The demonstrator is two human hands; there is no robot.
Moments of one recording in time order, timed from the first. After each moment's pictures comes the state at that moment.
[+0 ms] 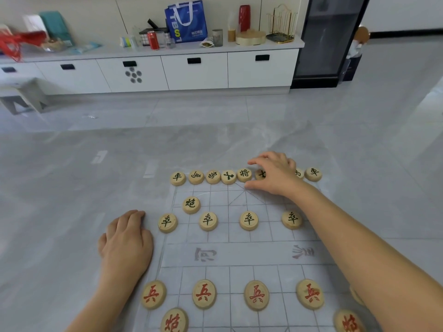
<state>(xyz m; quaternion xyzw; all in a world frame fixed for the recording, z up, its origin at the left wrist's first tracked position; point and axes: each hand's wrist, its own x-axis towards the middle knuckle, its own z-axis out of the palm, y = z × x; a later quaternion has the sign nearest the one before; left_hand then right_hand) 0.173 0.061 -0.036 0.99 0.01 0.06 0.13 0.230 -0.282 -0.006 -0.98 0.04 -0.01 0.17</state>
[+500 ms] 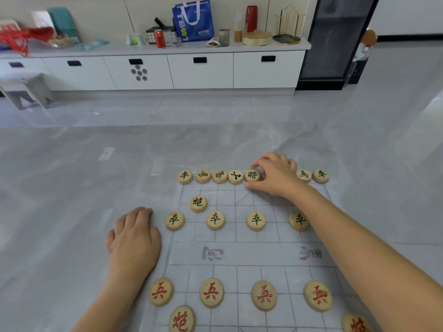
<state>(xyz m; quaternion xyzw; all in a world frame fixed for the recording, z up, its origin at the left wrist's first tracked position) 0.173 0.060 -0.037 0.99 0.01 0.07 0.13 0.236 -0.269 -0.008 -0.99 0.03 -0.01 0.15</state>
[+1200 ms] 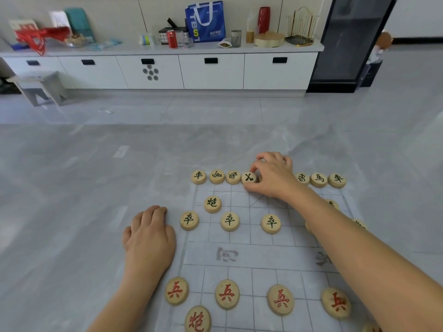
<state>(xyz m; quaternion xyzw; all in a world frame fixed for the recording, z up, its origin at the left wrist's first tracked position) 0.174 0.061 -0.041 0.99 0.00 0.08 0.13 0.253 -0.234 -0.008 -0.99 -0.02 -0.04 0.10</state>
